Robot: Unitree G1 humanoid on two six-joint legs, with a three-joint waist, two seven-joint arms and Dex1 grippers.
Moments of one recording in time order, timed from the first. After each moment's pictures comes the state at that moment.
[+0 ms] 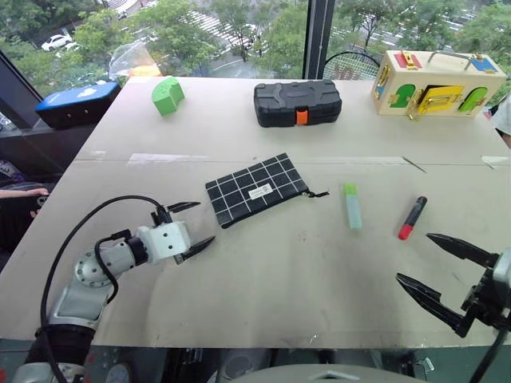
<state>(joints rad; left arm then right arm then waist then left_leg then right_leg) -0.02 0.79 0.07 0.17 0.08 -0.53 -0.76 0.69 -0.60 -0.64 -0.89 0.67 0.37 0.86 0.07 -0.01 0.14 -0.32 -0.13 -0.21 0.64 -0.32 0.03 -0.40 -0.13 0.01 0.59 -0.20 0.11</state>
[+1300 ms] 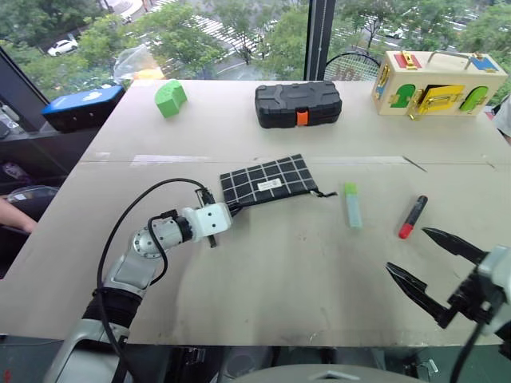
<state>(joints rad) -0.27 0.66 -0.14 0.19 0.10 -0.34 -0.73 0.63 -0.59 -0.49 -0.97 0.60 0.40 0.65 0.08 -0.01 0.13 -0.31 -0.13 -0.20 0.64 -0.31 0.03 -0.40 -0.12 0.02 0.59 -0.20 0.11</state>
